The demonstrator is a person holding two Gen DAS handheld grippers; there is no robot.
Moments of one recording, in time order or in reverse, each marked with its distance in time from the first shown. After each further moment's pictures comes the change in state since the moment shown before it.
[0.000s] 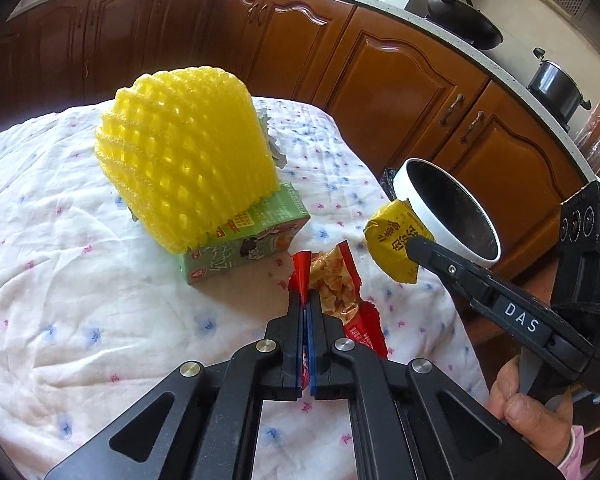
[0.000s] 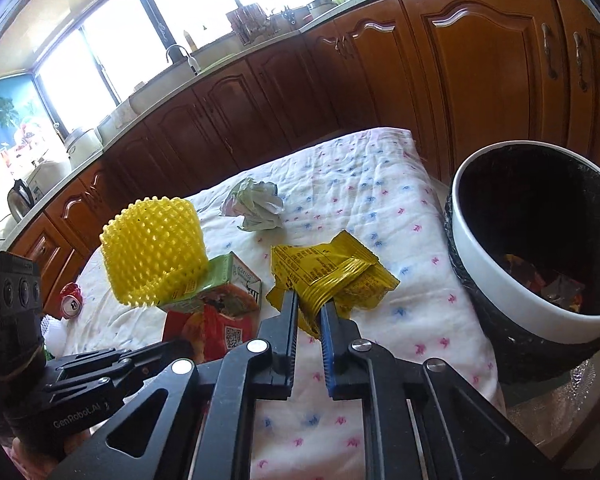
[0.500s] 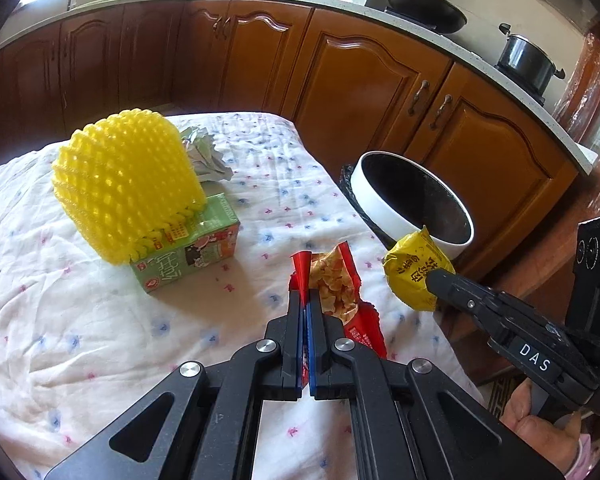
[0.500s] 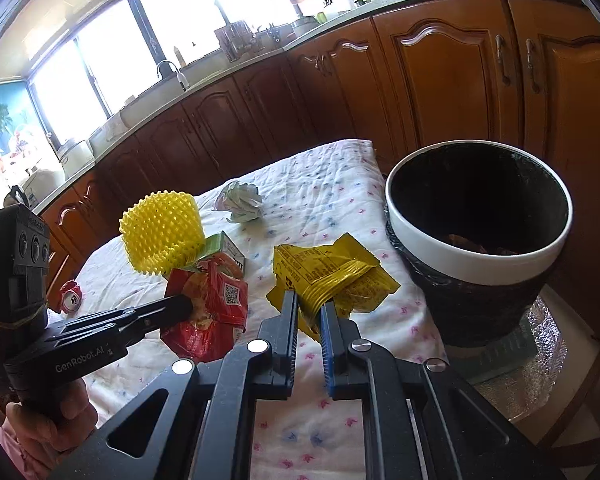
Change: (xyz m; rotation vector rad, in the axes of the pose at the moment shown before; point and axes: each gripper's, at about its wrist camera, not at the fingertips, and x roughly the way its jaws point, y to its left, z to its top) left arm -0.009 -0.044 -0.007 0.115 -0.017 -0.013; right arm -0.059 -0.017 -0.027 0.021 -0.058 -0.069
